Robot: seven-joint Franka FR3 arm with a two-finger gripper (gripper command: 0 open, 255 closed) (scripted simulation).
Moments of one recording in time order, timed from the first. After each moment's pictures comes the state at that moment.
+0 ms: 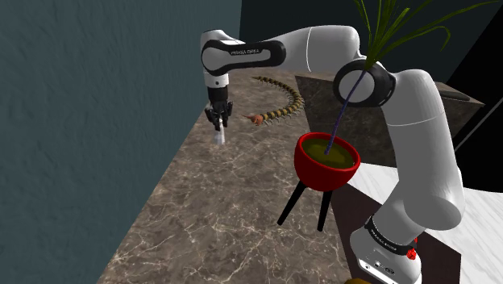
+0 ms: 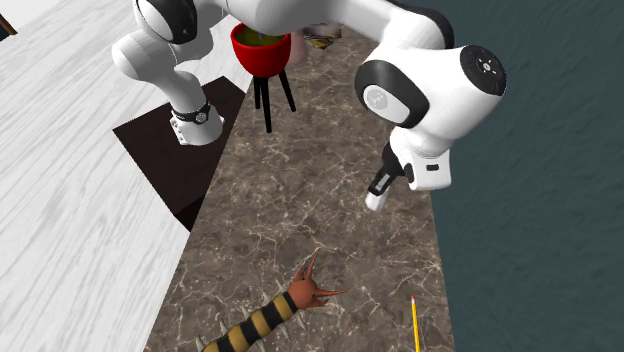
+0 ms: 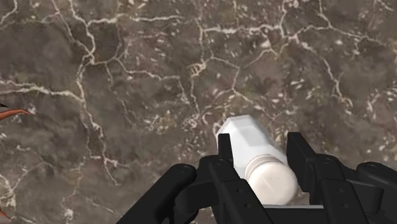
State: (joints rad) arm 0.09 0.68 0.16 -1.18 -0.03 1.64 0.06
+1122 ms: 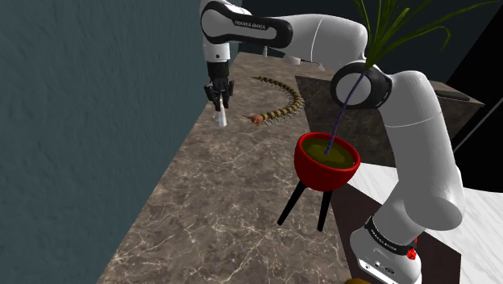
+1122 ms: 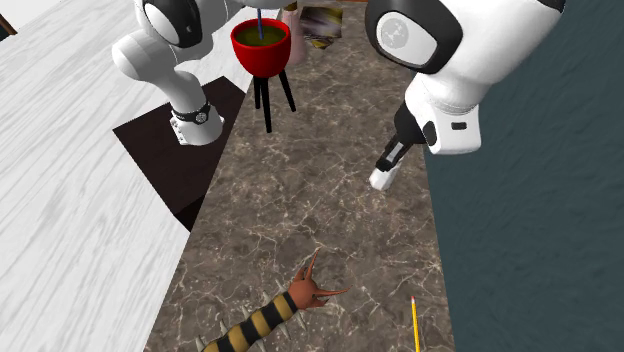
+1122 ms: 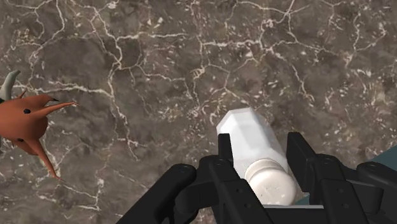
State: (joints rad) arm 0.11 0.71 0.17 -0.91 -0.03 1.39 0.07
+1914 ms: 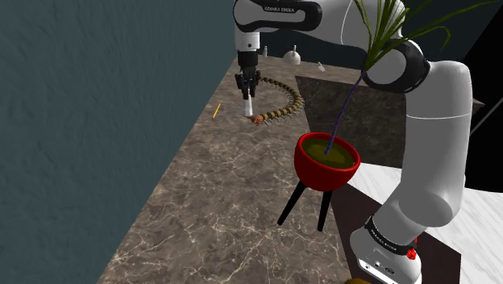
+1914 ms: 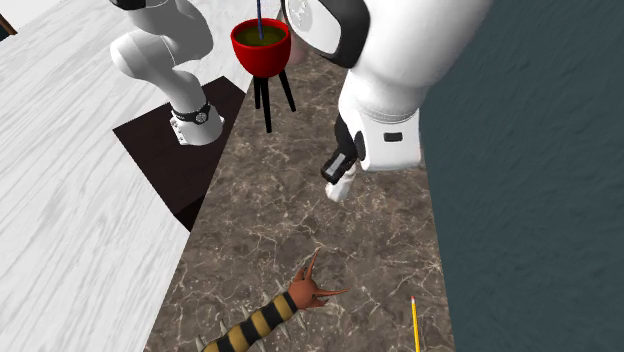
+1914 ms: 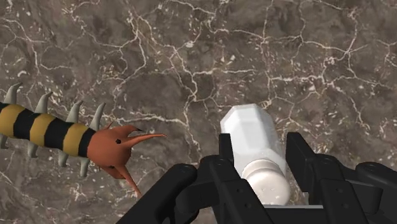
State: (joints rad) arm -0.04 0.48 0.13 -1.19 -0.02 1.44 -0.09
